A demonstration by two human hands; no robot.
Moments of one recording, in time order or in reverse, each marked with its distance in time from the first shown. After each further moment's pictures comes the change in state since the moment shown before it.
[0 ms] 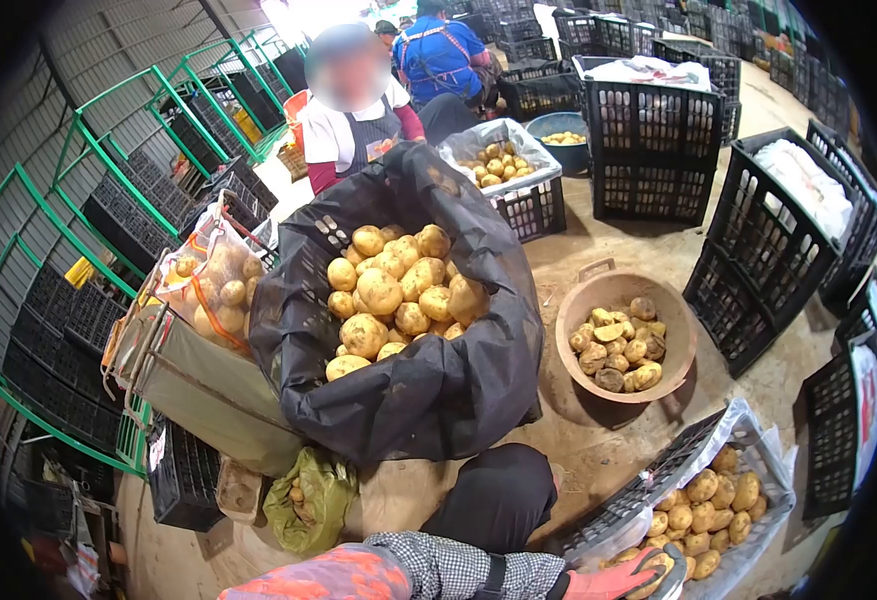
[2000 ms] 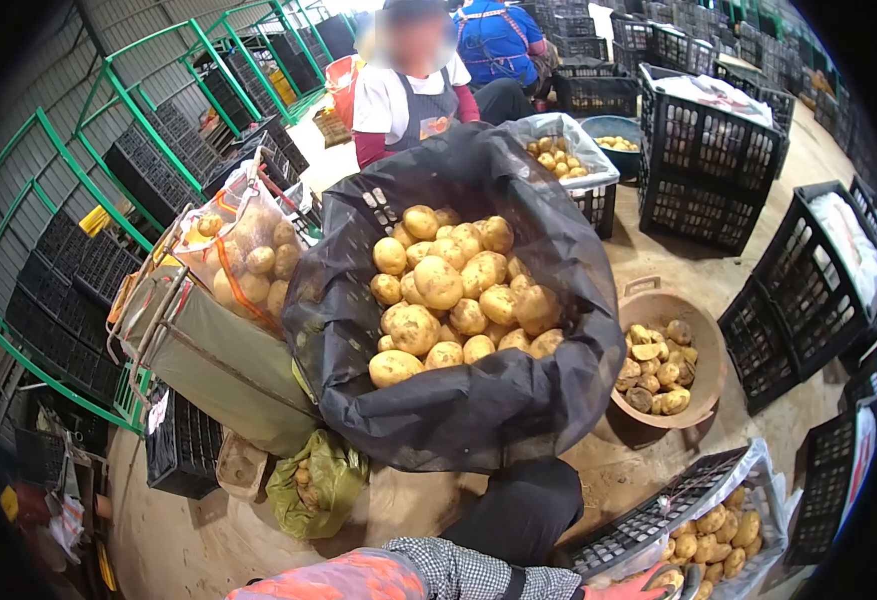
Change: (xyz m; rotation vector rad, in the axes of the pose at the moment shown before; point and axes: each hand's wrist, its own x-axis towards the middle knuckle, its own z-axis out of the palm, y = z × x) left_hand -0.065 -0.024 -0.124 -2.020 0.321 -0.549; right_hand 0.010 -0.028 0.019 -0.241 0.103 0.015
